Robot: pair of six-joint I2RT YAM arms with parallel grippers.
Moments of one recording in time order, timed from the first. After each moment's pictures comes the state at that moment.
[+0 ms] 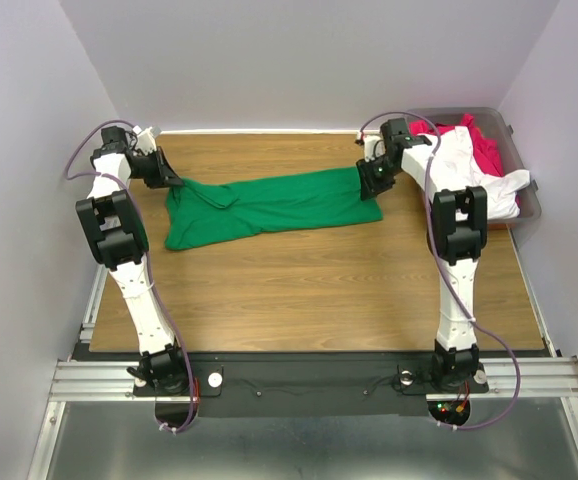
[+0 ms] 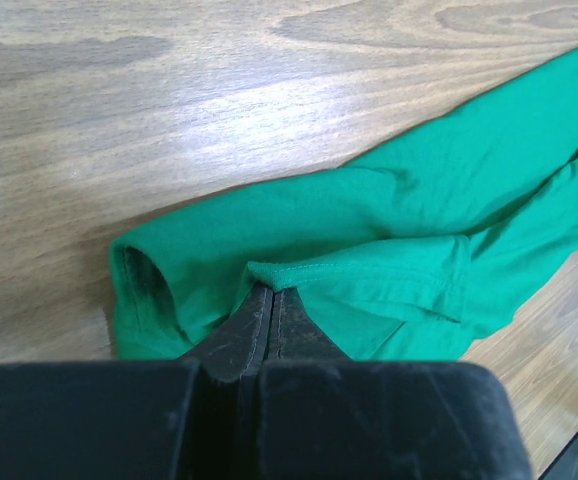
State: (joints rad) left arm 0.30 2.34 2.01 -0.74 0.76 0.07; right arm 0.15 2.32 2.05 -0.86 -0.33 -0.24
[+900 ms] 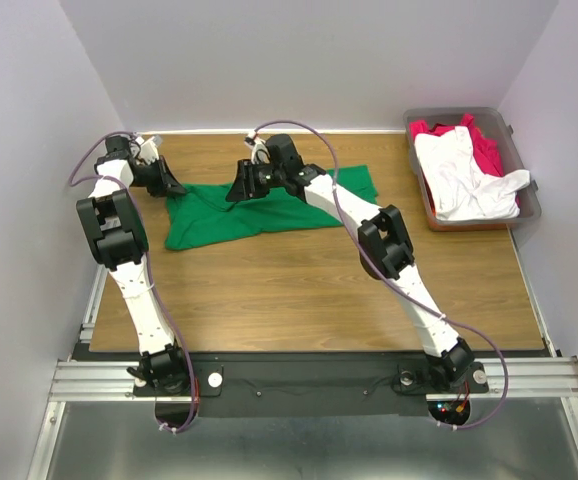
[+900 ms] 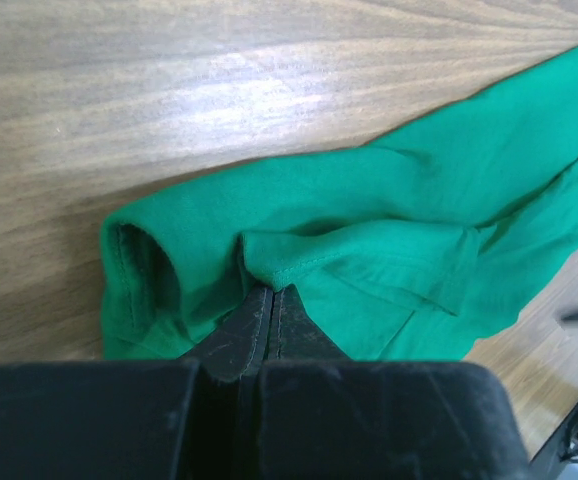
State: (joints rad) left arm 0.30 2.34 1.93 -0.69 0.76 0.03; right arm 0.67 2.58 2.38 -0.29 -0.63 0.44
